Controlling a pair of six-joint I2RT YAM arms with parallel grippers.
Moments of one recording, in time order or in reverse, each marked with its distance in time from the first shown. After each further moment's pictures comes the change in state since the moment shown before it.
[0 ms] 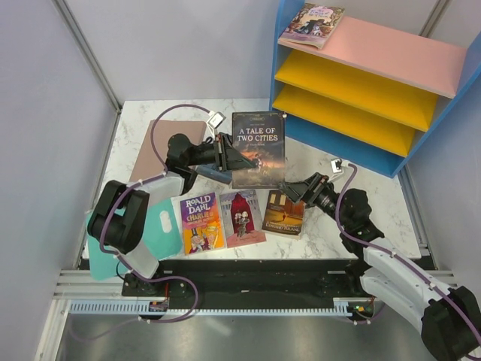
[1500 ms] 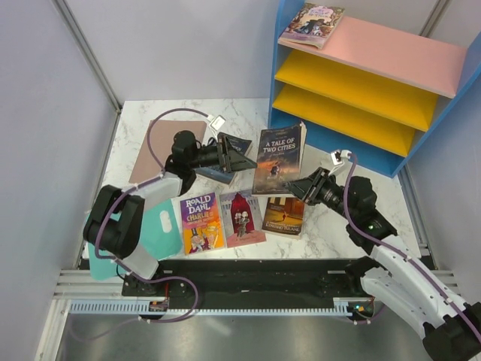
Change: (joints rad) left arm -0.022 -0.003 0.019 -0.306 -0.118 0.201; right arm 0.004 -0.066 0.197 -0.369 -0.016 -0.063
